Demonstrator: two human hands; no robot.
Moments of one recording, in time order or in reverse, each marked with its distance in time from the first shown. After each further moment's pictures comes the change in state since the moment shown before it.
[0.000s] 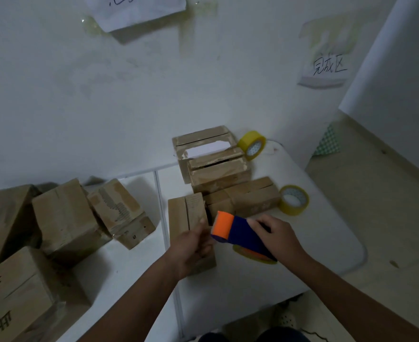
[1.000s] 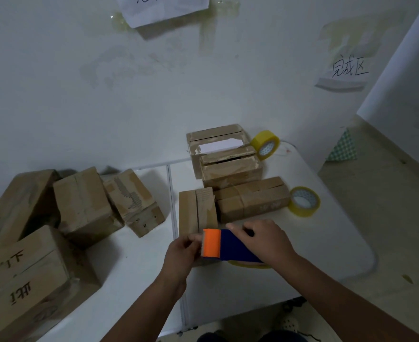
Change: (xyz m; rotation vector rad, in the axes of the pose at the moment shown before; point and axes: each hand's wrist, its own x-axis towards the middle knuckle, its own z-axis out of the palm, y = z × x) left_hand -0.036 -0.042 -0.020 0.172 0.264 0.279; right_hand -0.012 -0.031 0.023 -0.420 -0.125 -0.188
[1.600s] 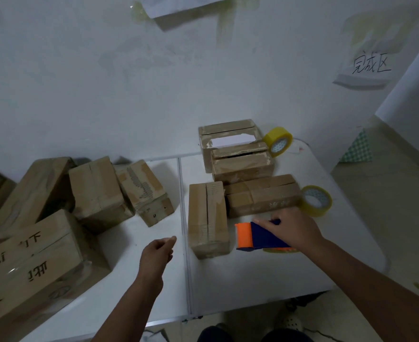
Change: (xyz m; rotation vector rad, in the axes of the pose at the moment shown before) left_hand 0.009 -0.037 -0.062 -0.089 0.283 -0.126; right_hand 0.020 0.044 -0.017 -0.180 -0.010 -0.019
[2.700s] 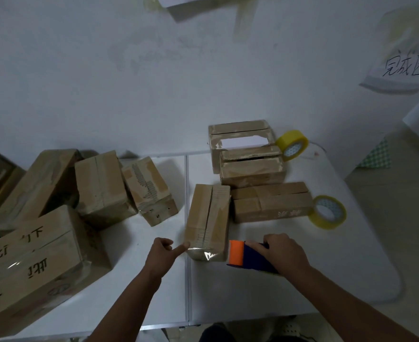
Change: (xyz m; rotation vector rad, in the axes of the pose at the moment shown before) left_hand 0.035 -0.002 0.007 0.356 -0.035 -0.033; right_hand 0.015 -0.008 0.057 -0.088 -0.202 0.088
